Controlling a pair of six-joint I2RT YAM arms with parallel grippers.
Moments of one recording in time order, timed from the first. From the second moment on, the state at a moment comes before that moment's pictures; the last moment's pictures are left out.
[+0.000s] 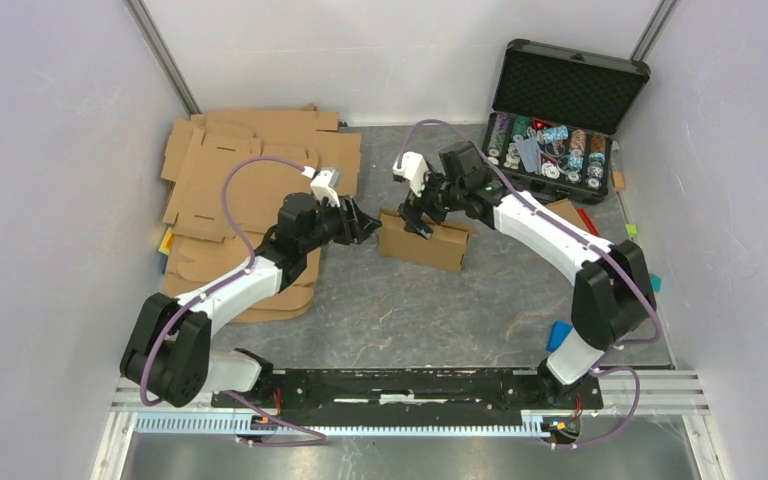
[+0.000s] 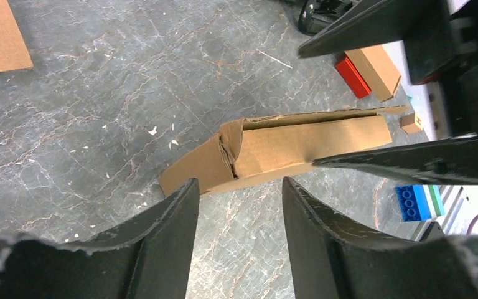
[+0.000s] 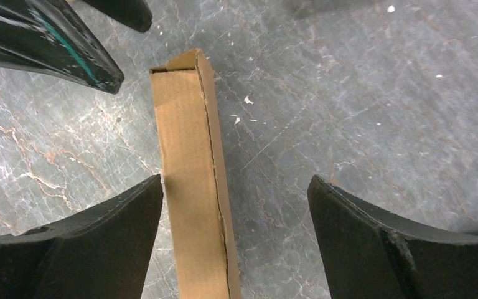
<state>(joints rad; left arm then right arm) -0.45 1.32 0.68 0.32 0.31 -0.47 0.55 1.67 1.31 -0.38 -0.41 -0.51</state>
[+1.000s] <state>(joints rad) -0.47 1.33 0.68 0.32 0.32 -0.45 0.51 0.95 0.73 -0.20 -0.02 -0.13</state>
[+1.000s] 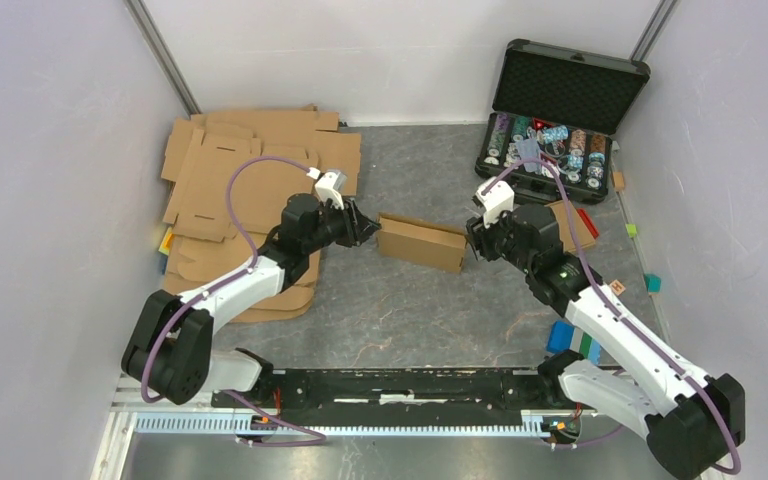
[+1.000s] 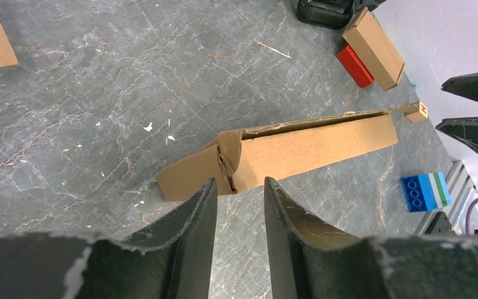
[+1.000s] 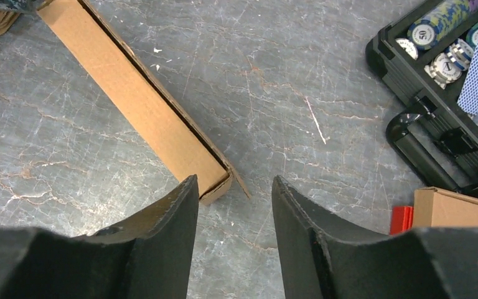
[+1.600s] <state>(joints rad) -0.50 1.33 0.69 0.32 0.32 -0.43 0.49 1.03 0.73 -0.21 -0.02 -0.12</state>
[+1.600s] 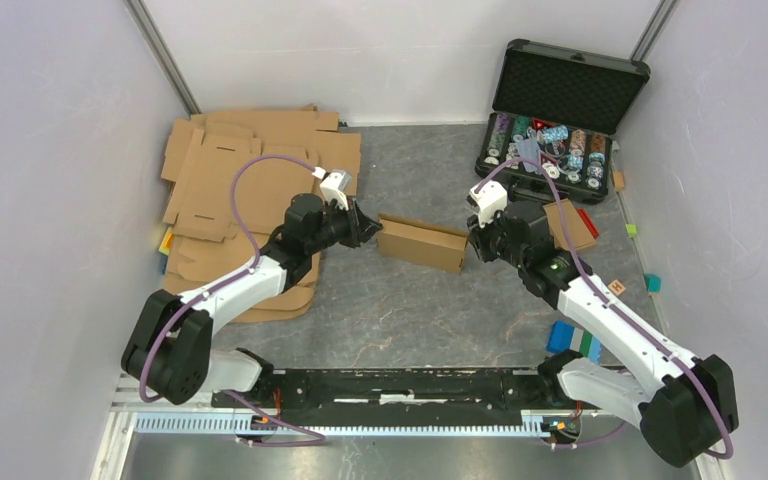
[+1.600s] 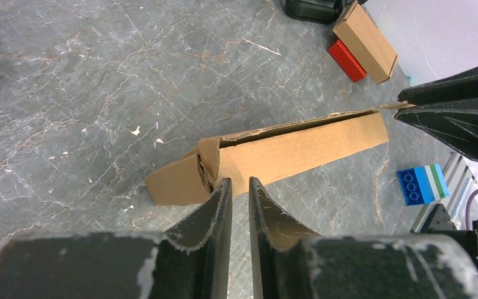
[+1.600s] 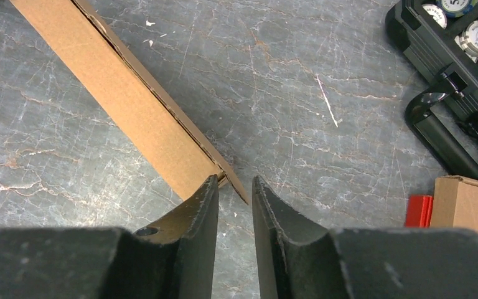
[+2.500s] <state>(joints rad) -0.52 1.25 0.70 0.25 0.15 -0.40 0.48 1.05 0.73 -0.22 -0.02 -0.11</state>
